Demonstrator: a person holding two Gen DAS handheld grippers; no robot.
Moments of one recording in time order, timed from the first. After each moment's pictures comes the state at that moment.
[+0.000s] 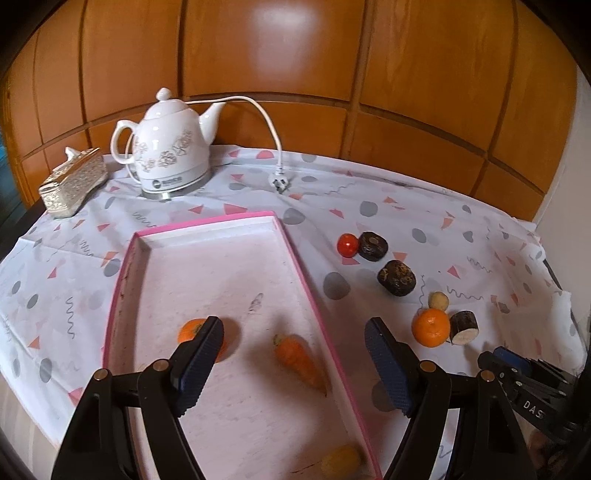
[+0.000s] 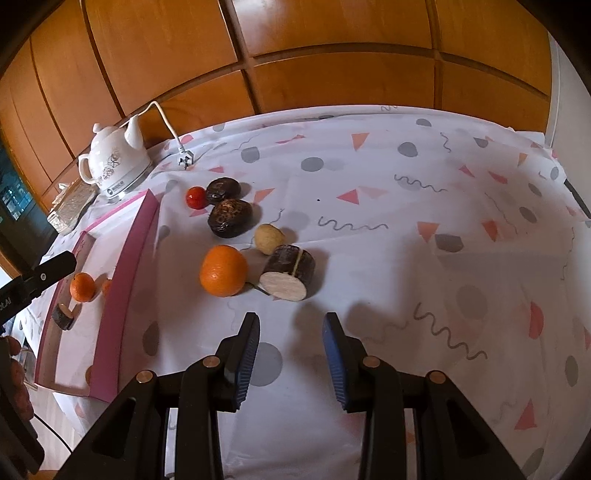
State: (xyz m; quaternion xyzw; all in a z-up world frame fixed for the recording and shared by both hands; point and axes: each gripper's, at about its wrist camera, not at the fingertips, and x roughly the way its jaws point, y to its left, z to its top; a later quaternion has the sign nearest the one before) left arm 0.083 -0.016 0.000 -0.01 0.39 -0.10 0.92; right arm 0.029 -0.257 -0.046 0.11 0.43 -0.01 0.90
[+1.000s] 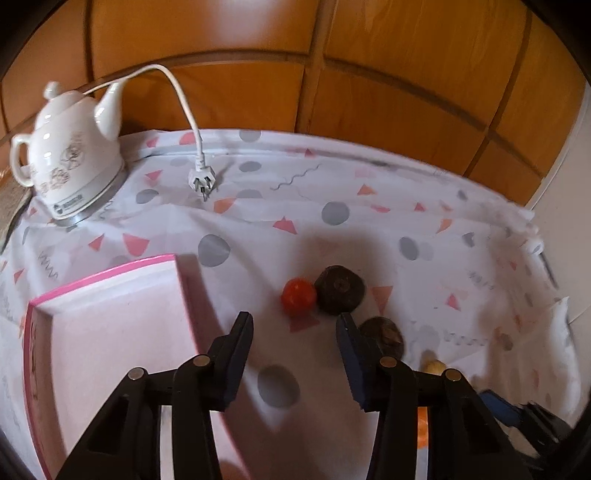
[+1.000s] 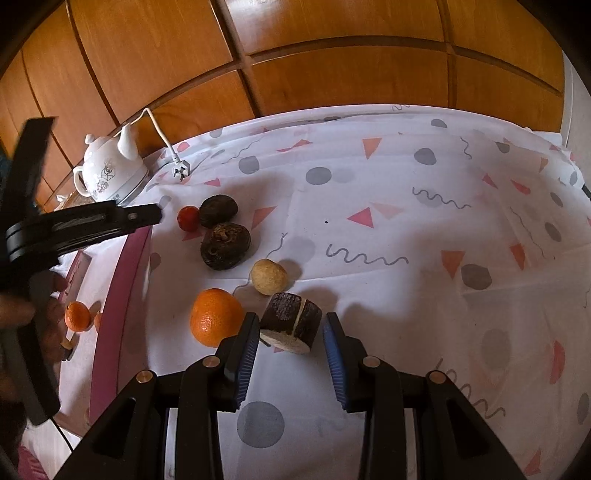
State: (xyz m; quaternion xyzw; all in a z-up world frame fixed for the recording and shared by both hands) left arm 0.213 -0.090 -0.027 0.01 0.46 -0.16 0.87; right arm 0.071 -0.265 -0.051 0.13 0.43 0.01 0.89
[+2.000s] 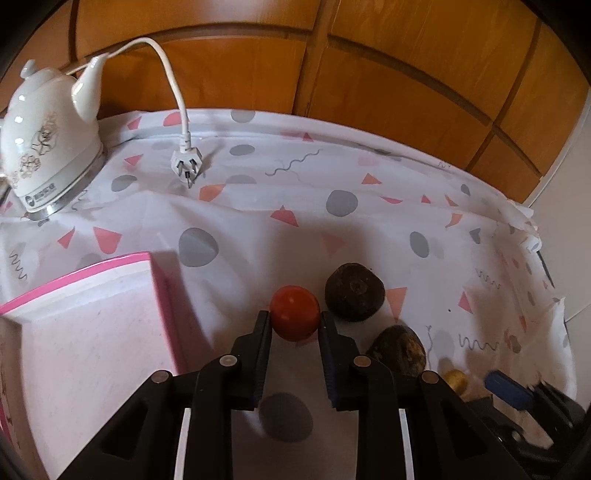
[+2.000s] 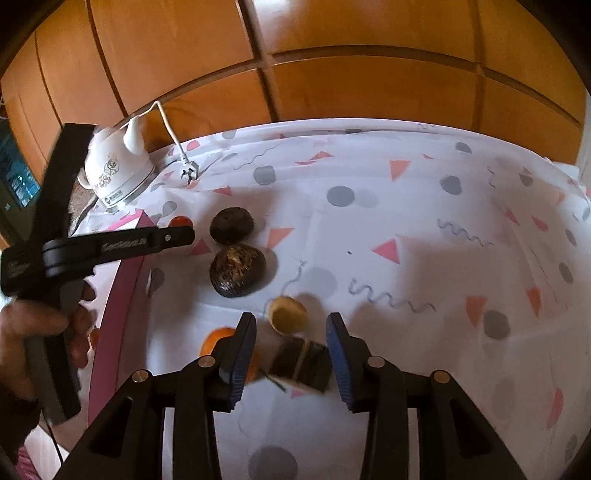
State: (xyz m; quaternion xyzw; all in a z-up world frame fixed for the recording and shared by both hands) left arm 0.231 -0.086 -0.048 -0.01 0.47 -0.19 0.86; right arm 0.108 -0.250 -0.046 0.09 0.43 0.02 0.90
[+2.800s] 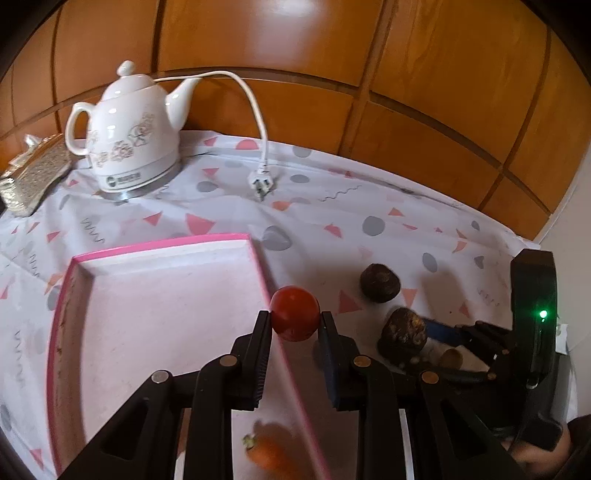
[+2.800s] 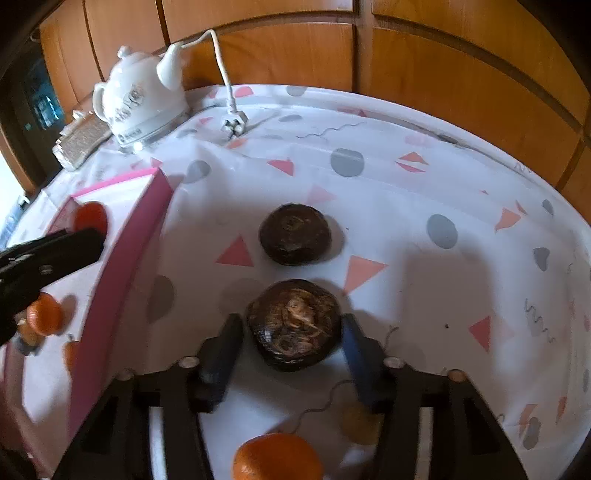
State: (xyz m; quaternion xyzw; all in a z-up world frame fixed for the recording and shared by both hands) left arm 0.172 -0.031 -0.020 -0.05 0.42 -0.12 0.90; right arm 0.187 -0.194 -0.069 -0.02 0.48 0.09 0.87
